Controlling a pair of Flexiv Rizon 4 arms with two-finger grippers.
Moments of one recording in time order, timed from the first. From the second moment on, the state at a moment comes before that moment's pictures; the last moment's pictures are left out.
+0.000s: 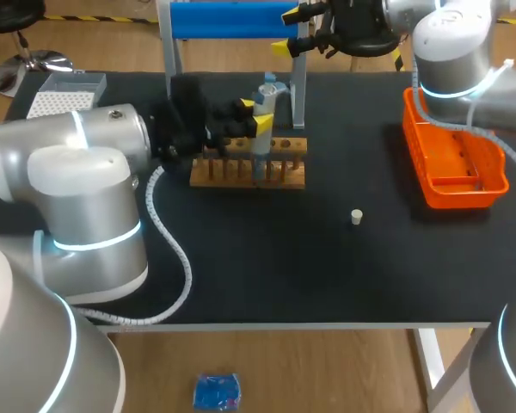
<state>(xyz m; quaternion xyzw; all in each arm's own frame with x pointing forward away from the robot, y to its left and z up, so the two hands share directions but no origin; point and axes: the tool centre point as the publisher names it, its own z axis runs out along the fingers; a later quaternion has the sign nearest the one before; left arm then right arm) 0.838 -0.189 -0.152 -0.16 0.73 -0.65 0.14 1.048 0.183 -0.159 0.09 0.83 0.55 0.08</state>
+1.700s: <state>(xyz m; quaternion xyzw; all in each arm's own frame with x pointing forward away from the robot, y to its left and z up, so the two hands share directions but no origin) 1.068 -0.075 -0.138 -0.42 0.69 -0.54 0.23 1.048 0.183 -0.159 0.09 0.83 0.55 0.08</state>
